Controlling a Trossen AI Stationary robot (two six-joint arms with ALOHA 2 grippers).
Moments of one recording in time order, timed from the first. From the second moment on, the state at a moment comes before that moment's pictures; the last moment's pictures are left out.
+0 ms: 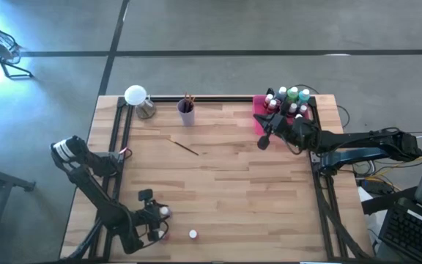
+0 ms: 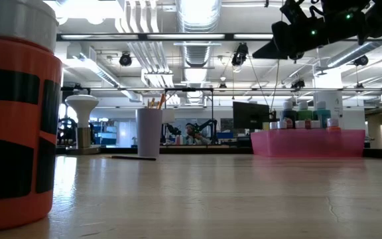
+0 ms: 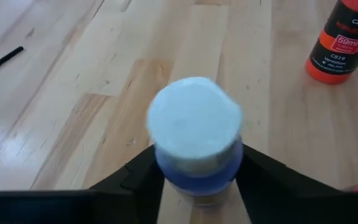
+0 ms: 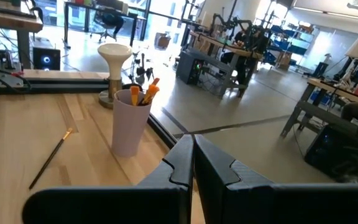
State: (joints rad) left arm -1.02 1.62 0.78 -0.42 -0.83 -1.09; right arm -0.20 0.96 0.46 0.42 0.42 -0.18
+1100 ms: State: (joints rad) left arm -0.72 1.13 0.78 -0.61 -0.85 -0.68; right arm -0.20 0.96 0.45 0.39 0.28 0.02
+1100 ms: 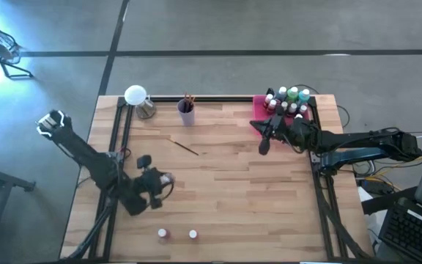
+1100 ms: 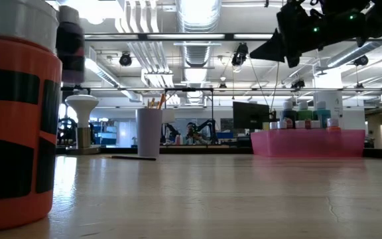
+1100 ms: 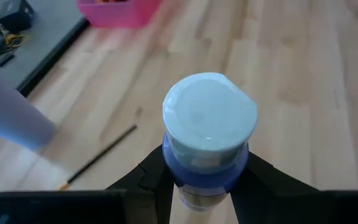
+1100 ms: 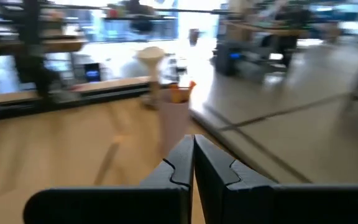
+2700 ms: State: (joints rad) left arm 0.01 1.55 1.00 0.23 -0.18 0.03; right arm -0.11 1.24 0.78 0.14 -0.14 0.09
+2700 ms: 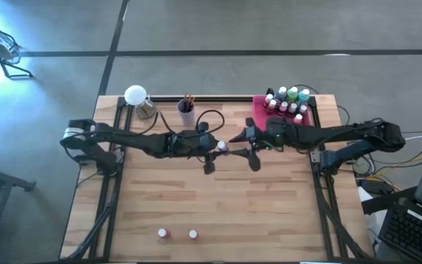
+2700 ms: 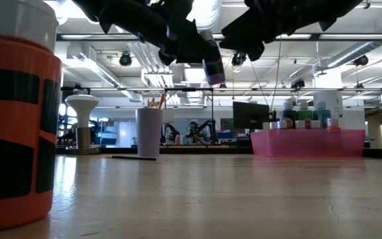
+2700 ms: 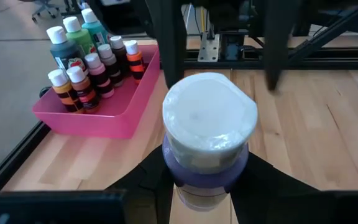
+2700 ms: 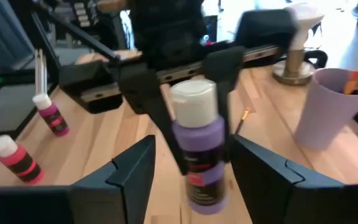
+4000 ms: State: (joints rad) left arm 0.02 1.55 1.00 0.21 -0.17 0.03; right arm -0.09 1.42 1.00 0.00 -0.10 -0.01
